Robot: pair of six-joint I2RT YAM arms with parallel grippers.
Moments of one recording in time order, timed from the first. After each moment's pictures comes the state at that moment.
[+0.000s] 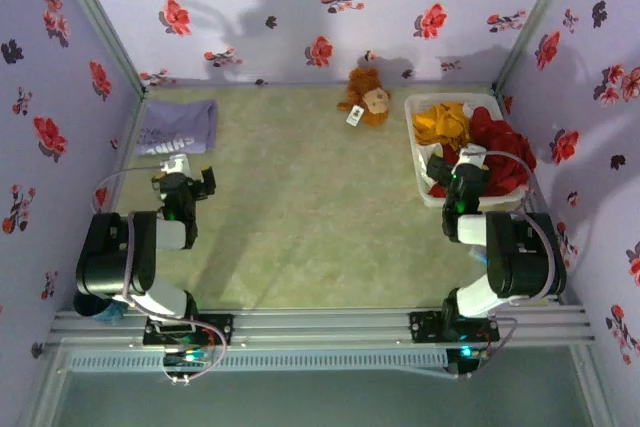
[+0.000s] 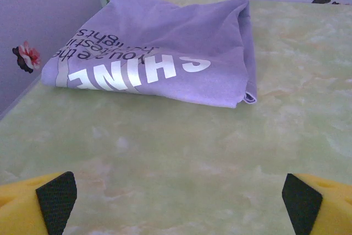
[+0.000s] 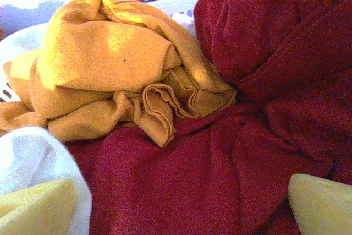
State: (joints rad) left arm -0.01 1.55 0.36 0.82 -0.23 -0.04; right arm 0.00 1.52 0.40 0.81 0.22 0.14
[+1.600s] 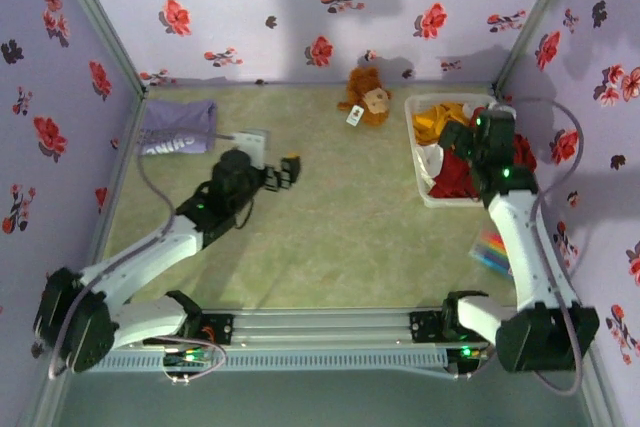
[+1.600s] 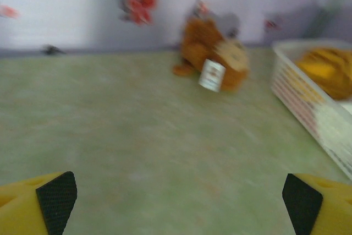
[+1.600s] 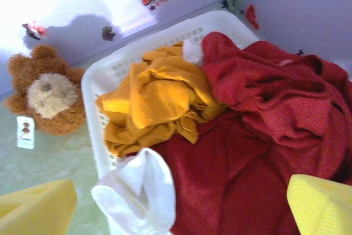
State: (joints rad) left arm -0.73 1.19 0.78 0.06 -0.22 -0.30; right arm 0.04 1.17 1.14 -0.63 0.16 0.37
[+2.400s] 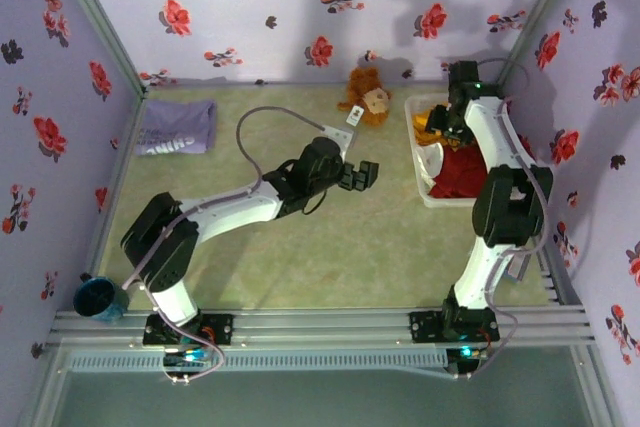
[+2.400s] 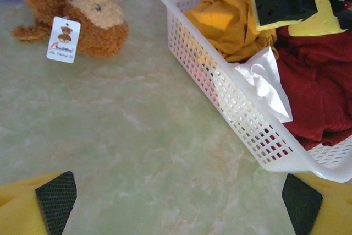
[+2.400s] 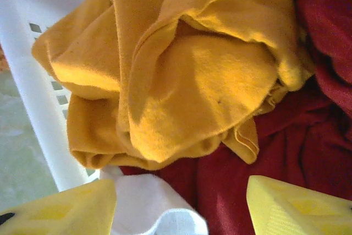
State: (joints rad) left arm -0.92 1.73 1.20 0.08 -0.12 -0.39; right arm 0.02 1.90 1.74 -1.02 0.04 0.33
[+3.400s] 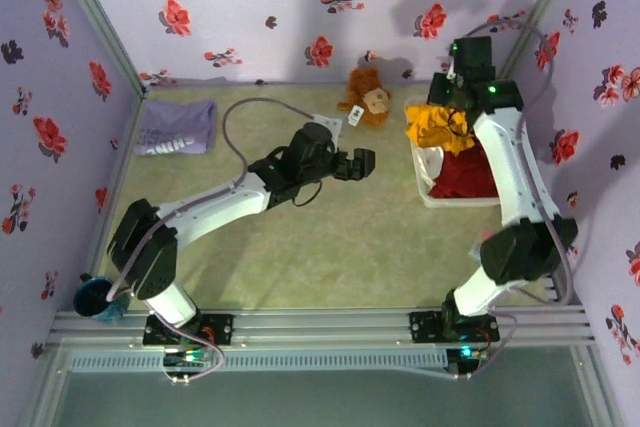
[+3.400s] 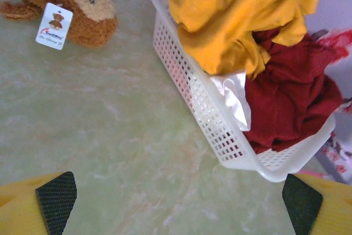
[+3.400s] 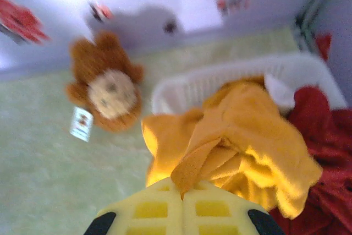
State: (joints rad) left arm -0.87 1.63 1.27 -0.10 -0.01 -0.55; right arm 0.14 1.58 1.78 -0.87 0.11 0.24
